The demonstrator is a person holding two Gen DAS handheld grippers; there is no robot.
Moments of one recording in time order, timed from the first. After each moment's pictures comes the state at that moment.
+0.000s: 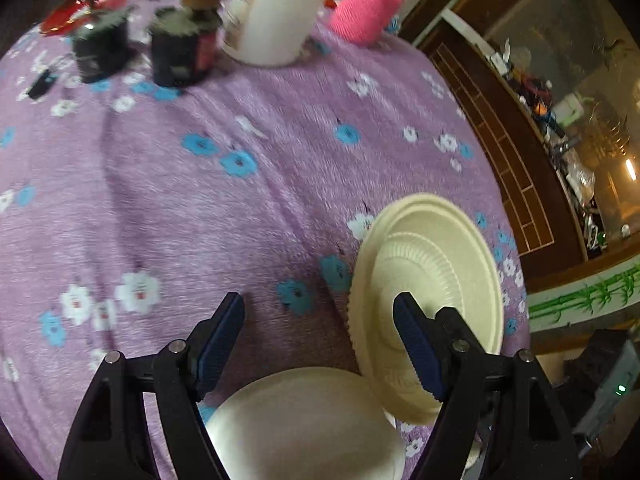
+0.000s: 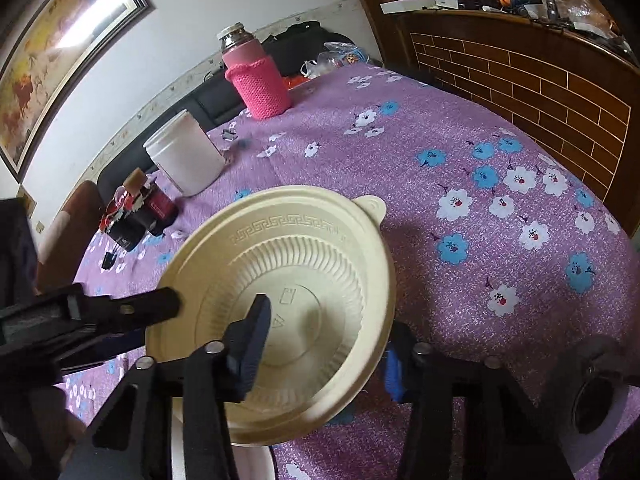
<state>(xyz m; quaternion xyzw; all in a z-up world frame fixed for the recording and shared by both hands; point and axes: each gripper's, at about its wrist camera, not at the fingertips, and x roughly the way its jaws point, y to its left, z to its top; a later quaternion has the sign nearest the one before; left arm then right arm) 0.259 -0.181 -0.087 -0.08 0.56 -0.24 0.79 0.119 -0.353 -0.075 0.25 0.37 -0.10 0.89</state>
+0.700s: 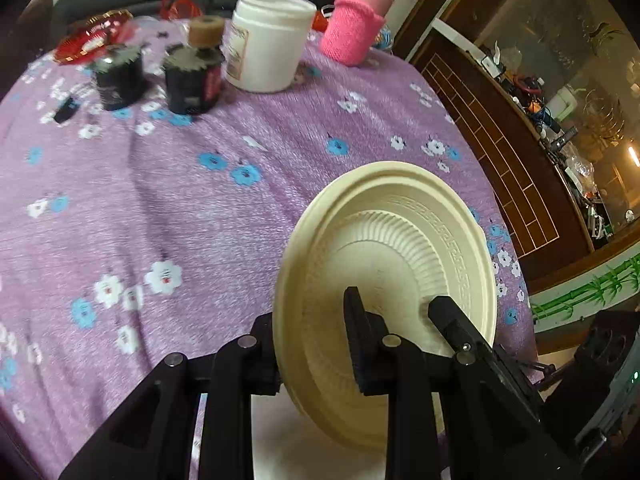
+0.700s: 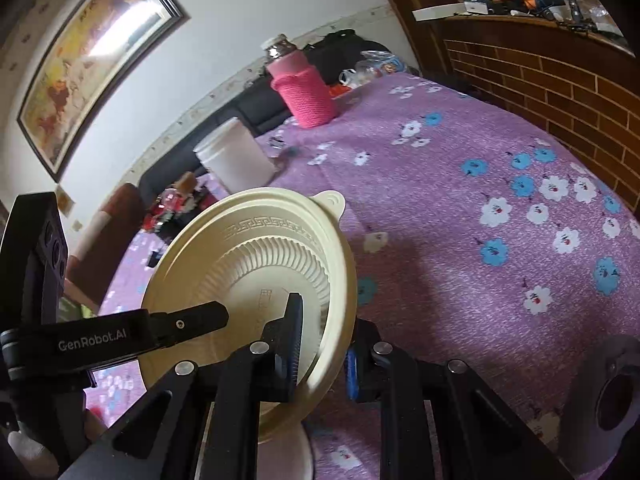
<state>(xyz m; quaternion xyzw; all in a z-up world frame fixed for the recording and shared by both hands) 0.227 -0.169 -0.058 -0.05 0.52 -0.23 0.82 0.108 -0.340 -0.061 0.27 0.33 -0.02 0.91</state>
